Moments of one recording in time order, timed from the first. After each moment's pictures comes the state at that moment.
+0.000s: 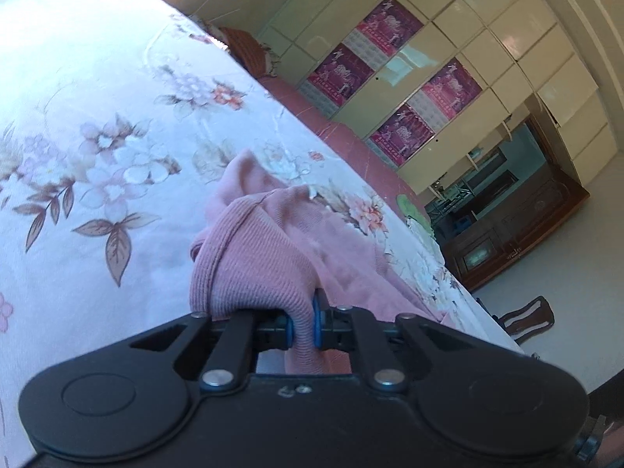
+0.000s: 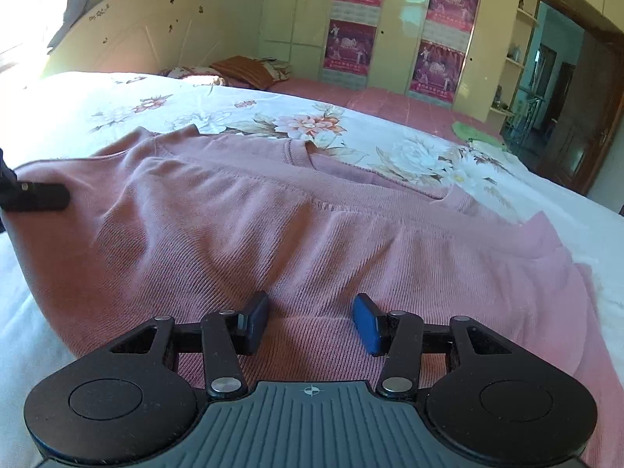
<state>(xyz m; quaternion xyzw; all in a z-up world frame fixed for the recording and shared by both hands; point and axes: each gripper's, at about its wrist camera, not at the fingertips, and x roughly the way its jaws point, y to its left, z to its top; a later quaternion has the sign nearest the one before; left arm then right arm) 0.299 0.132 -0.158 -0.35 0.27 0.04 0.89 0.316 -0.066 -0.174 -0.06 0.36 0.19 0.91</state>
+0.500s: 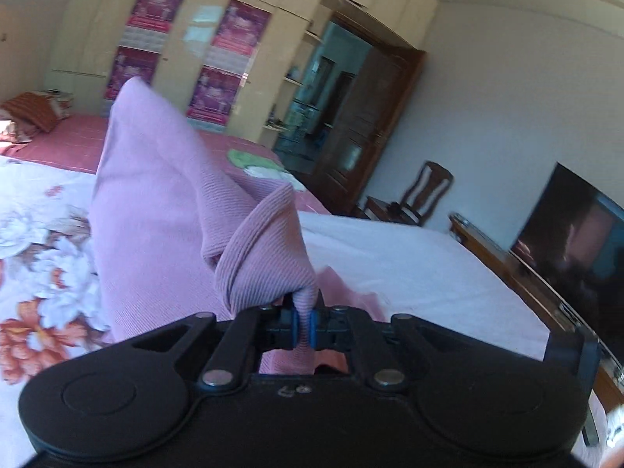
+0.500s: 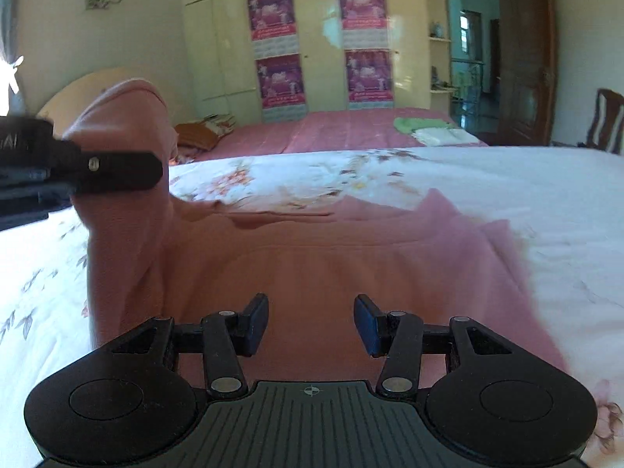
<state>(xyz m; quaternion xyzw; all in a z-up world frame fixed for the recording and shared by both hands) 0.354 -0.069 -0.106 -0.13 0.27 -0.23 0.93 0.309 -0.206 -0.149 0.13 0.34 0.10 0.93</state>
